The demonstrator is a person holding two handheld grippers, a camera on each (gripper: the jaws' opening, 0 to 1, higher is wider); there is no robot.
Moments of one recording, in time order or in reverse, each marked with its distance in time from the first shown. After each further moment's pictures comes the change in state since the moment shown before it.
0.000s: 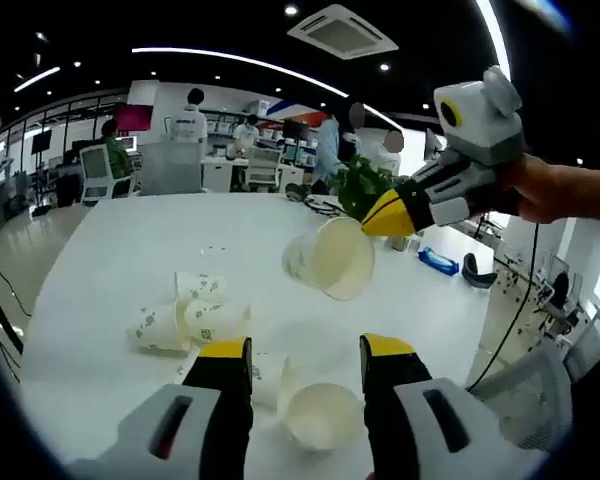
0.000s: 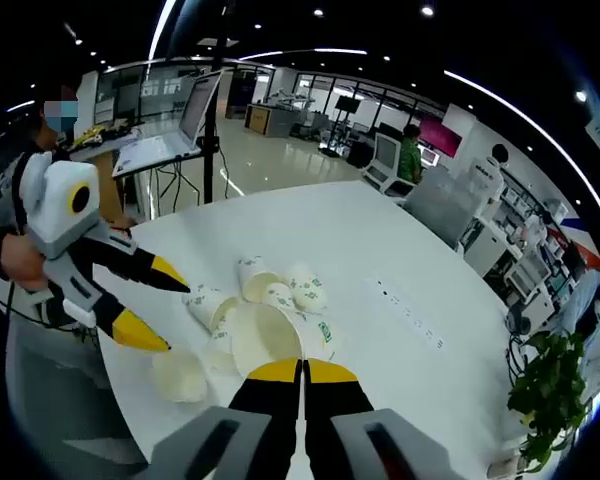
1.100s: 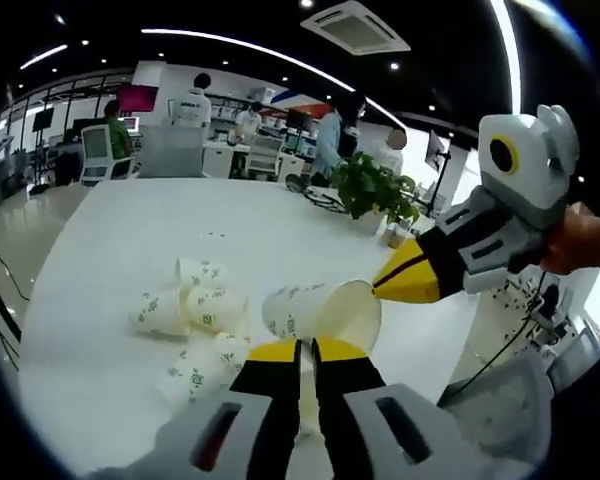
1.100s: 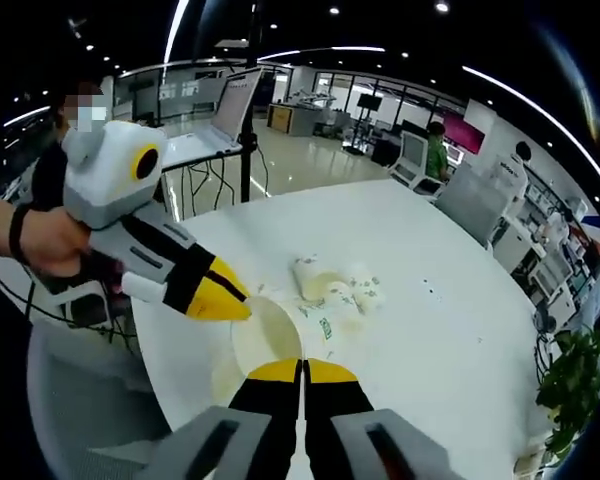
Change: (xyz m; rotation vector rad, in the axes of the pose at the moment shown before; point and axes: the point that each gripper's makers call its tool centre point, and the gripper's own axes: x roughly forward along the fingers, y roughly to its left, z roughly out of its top) left arm -0.028 -0.004 -0.010 -0.033 0.077 -0.034; right arm 0.008 0.073 -0.007 0.009 0.016 0.113
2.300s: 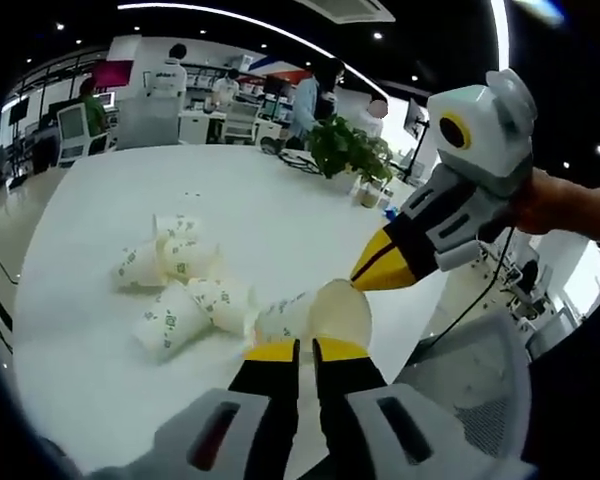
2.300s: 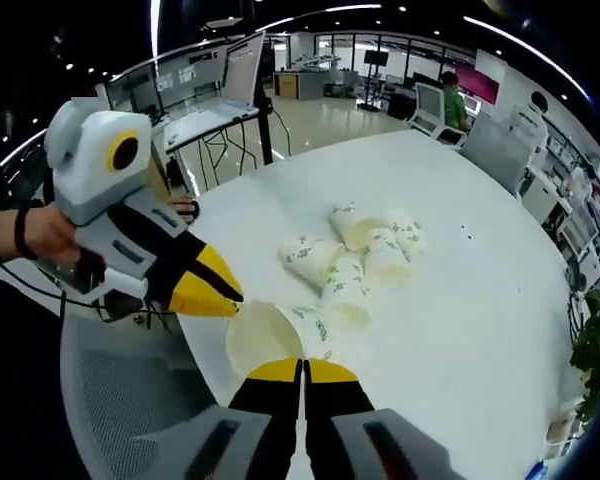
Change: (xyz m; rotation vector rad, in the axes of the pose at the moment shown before) left arm -0.024 -0.027 -0.040 0.006 0.142 -0.075; right arm 0.000 0.041 -0.037 0.105 0.164 0.139
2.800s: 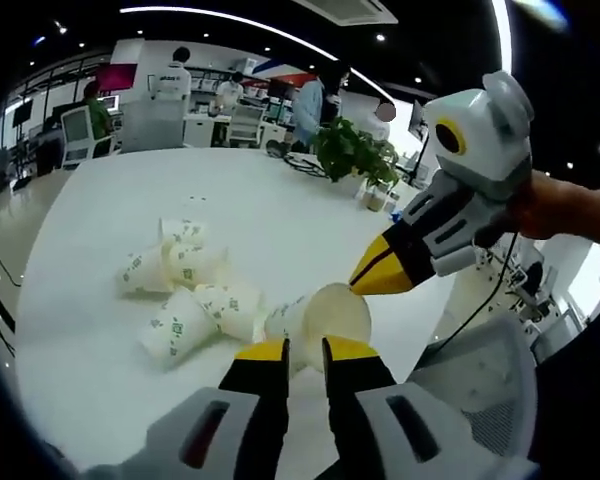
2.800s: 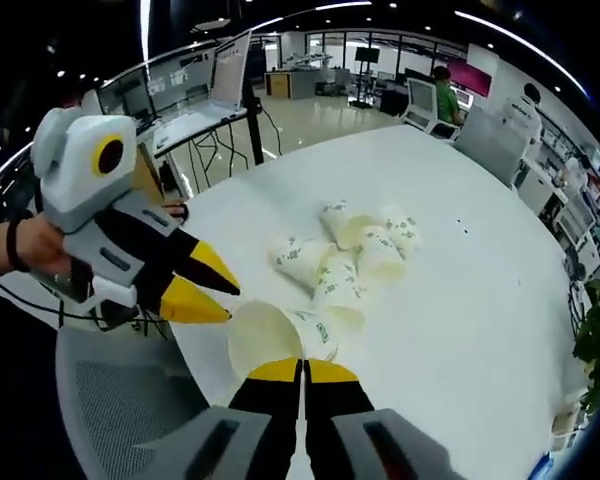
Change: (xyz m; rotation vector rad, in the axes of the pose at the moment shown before) left arm 0.004 0.009 0.006 -0.001 -0.014 0.019; right arm 0.008 -0.011 0.003 0.056 0.004 -0.007
